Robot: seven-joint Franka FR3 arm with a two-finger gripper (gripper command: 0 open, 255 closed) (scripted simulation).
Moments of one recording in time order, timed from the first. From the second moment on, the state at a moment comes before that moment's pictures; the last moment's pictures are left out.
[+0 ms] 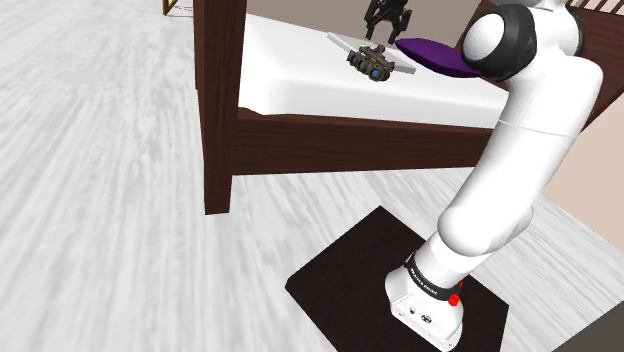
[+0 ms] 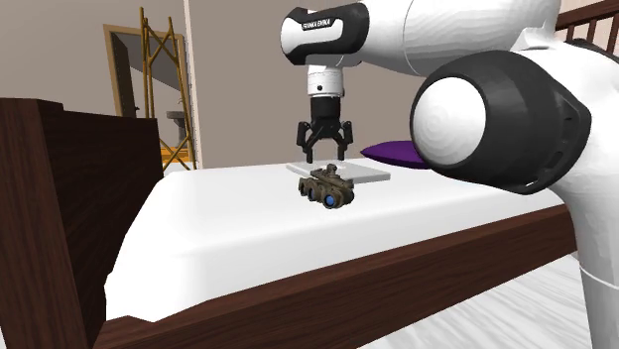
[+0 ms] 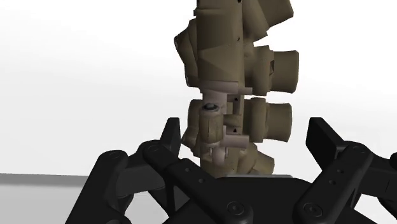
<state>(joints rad) -0.26 0.26 -0.26 -1.10 0.05 1.35 -0.07</state>
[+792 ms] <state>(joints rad) -0.25 0.21 -0.26 -1.27 0.04 1.47 -0.07</state>
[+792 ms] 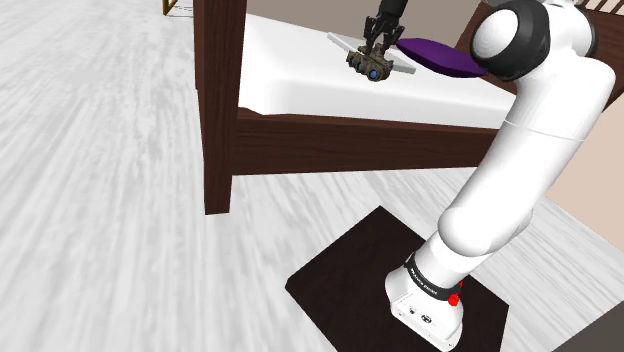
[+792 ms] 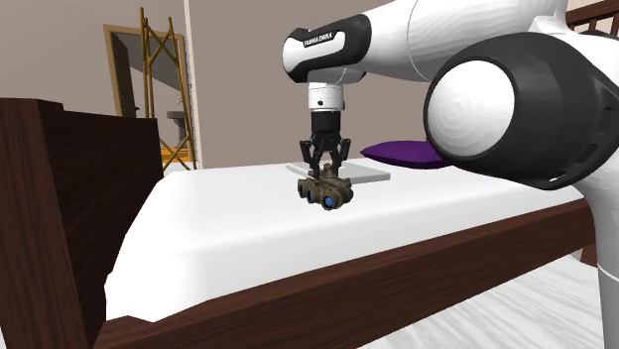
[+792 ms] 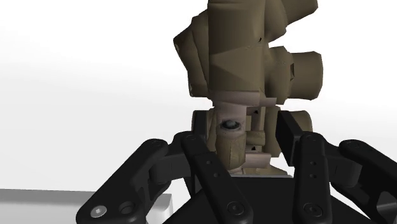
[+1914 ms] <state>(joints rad) -0.28 0.32 -0.27 -0.97 0.07 1.28 -0.08</state>
